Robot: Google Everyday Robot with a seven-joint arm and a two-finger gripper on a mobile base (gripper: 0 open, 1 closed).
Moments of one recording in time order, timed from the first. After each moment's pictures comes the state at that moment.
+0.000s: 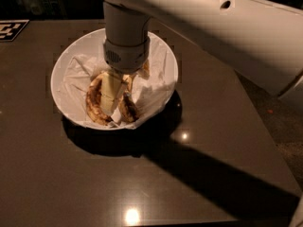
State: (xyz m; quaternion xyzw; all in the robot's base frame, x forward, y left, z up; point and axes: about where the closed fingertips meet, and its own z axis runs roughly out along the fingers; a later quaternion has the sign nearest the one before) arm 0.517 0.050 0.882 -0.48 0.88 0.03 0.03
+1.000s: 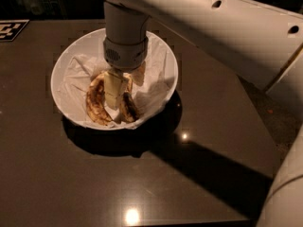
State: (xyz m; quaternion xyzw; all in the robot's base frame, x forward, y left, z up) arm 0.527 0.055 0.875 -0.48 0.87 0.05 0.02
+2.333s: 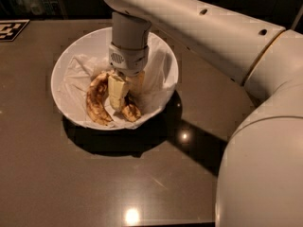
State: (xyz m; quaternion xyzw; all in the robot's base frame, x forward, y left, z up) arm 0.544 0.057 0.843 -0.47 0.88 0.09 -0.03
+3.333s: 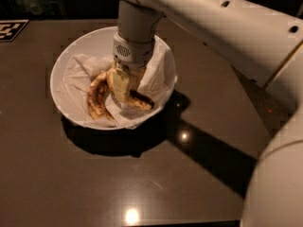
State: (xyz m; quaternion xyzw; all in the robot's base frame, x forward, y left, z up) arm 0.541 0.054 0.866 -0.49 0.87 0.11 0.01
